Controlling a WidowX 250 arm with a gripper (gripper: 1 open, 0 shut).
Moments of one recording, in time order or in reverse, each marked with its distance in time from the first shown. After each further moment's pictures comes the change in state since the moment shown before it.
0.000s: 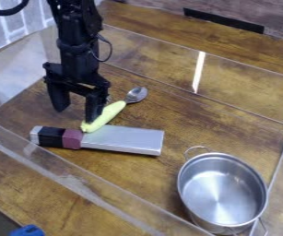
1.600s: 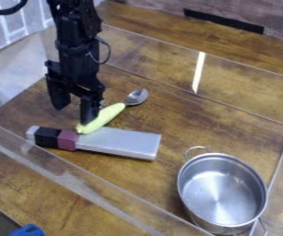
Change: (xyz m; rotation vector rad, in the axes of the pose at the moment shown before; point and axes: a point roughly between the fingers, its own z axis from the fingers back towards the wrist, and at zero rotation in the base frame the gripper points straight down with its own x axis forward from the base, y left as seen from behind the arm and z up) arm -0.016 0.023 -0.009 0.042 0.065 -0.132
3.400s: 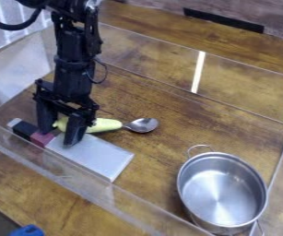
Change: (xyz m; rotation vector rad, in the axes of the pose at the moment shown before) arm -0.024 -0.030 -0.001 -0.120 0.228 0.093
